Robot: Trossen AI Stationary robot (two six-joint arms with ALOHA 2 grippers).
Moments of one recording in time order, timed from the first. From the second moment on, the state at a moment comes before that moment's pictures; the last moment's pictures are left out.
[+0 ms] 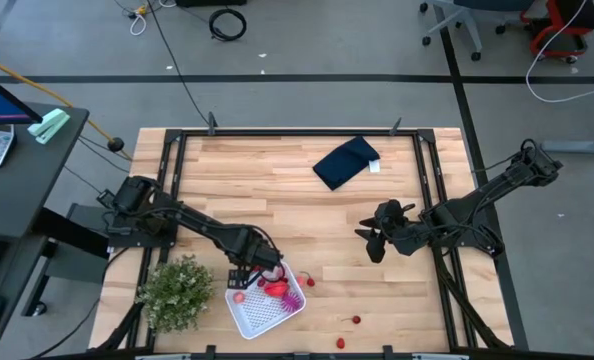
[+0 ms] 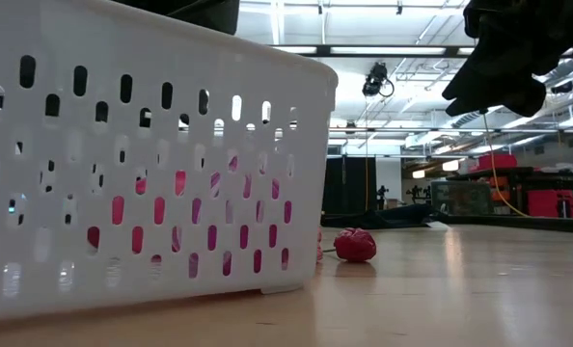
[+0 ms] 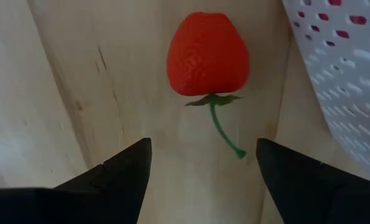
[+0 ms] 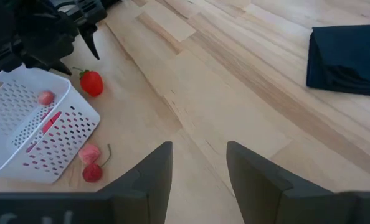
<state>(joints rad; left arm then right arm) -0.33 1.82 1.20 -0.97 0.04 -0.28 0.47 1.03 0.60 -0.35 0.62 0.93</state>
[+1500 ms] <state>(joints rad) -0.33 1.82 1.45 -1.19 -0.14 -0.42 0.47 1.03 0.60 -0.35 0.62 0.93</state>
